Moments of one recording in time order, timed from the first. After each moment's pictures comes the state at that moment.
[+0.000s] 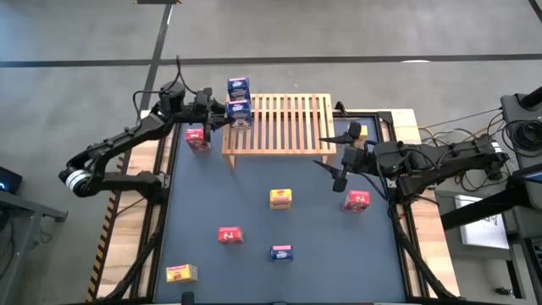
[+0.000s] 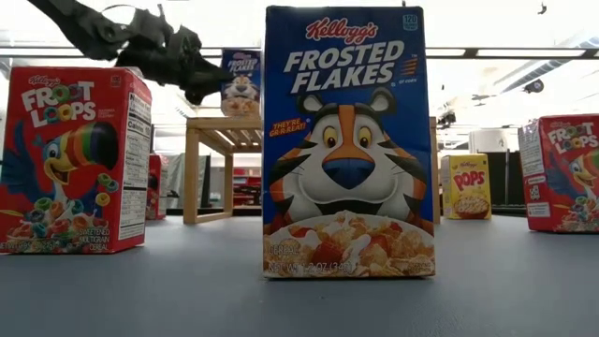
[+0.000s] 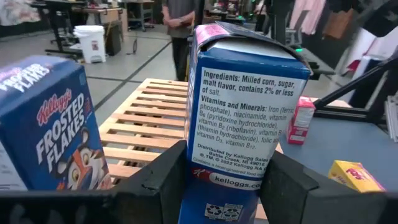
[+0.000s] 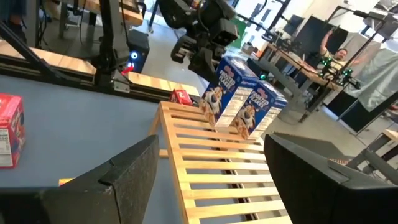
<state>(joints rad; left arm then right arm) 0.94 1.18 0.74 0.21 0.84 0.14 0.17 1.00 1.01 -0.20 0.52 -0.31</state>
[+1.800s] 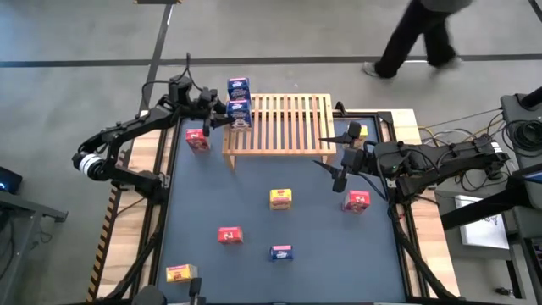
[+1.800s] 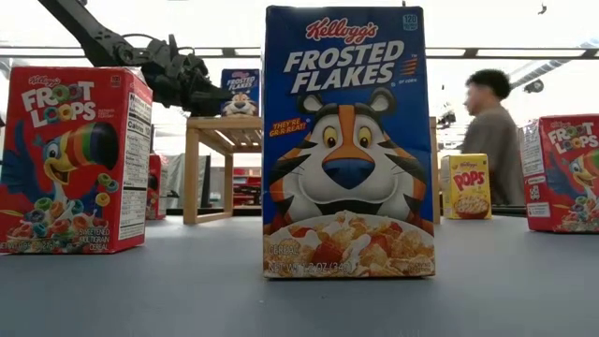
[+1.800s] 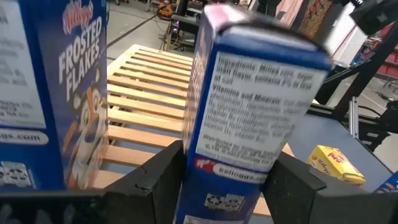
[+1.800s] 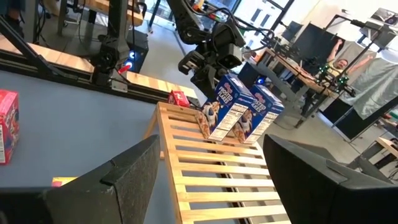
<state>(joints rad) 1.04 1.36 0.79 0.15 1.03 0.16 0.17 1.00 1.01 -0.19 0.52 -0.35</state>
